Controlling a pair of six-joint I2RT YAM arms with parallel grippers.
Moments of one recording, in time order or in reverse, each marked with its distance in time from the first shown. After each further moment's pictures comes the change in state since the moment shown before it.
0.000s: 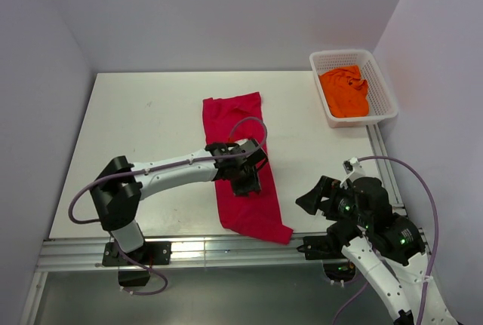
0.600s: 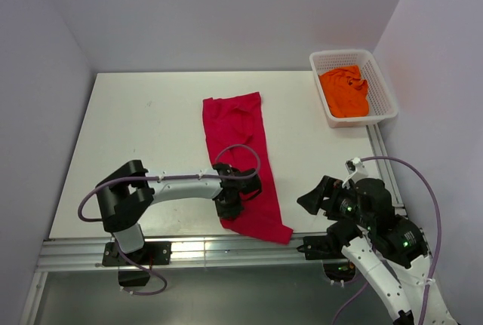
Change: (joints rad) left arm -0.099 0.038 -0.190 -0.118 -0.080 -0.189; right arm 0.000 -0.010 0.023 -0.005 0.016 -0.007
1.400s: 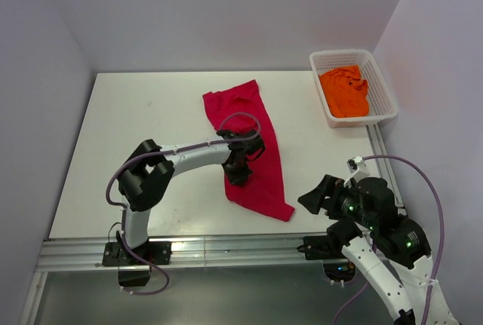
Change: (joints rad) left arm 0.237 0.206 0.319 -0.019 0.013 0.094; right arm 0.000 0.020 0.038 -0.008 -0.006 -0.005
